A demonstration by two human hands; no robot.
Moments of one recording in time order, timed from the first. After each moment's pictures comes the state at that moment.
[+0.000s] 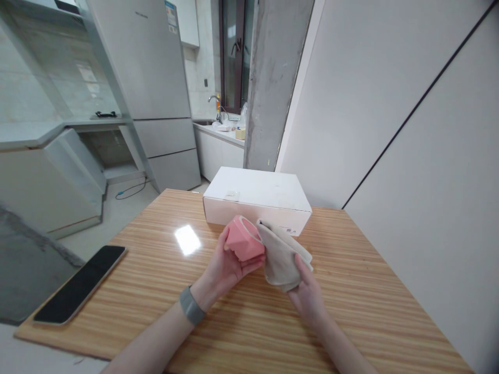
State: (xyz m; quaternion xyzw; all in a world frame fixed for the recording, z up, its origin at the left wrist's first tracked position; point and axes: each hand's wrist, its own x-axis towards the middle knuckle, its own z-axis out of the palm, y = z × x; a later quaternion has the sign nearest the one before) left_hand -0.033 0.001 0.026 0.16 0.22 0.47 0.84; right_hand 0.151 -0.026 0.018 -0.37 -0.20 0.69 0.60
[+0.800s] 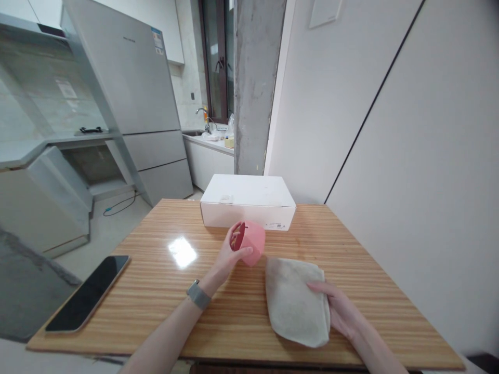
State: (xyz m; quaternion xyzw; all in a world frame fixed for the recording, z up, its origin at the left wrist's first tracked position) left_hand -0.030 0.006 0.011 0.47 0.32 0.56 0.60; right_hand 0.242 -0.085 0.003 -0.44 -0.26 0.75 0.42
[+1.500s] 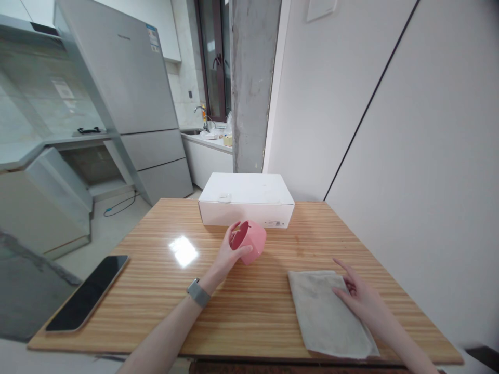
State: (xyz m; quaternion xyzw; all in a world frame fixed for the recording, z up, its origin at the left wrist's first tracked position) left_hand -0.026 0.004 0.014 0.46 0.35 0.56 0.60; right_hand 0.321 -0.090 -0.017 -0.70 -0.61 0.22 0.31
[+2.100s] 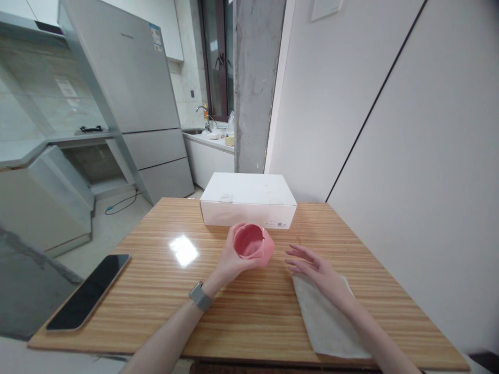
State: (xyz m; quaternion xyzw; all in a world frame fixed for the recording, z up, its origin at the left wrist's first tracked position) left_hand -0.022 -0.009 0.026 0.55 0.34 0.56 0.51; right_hand 0.228 -0.049 0.023 -0.48 -0.52 0.53 0.47
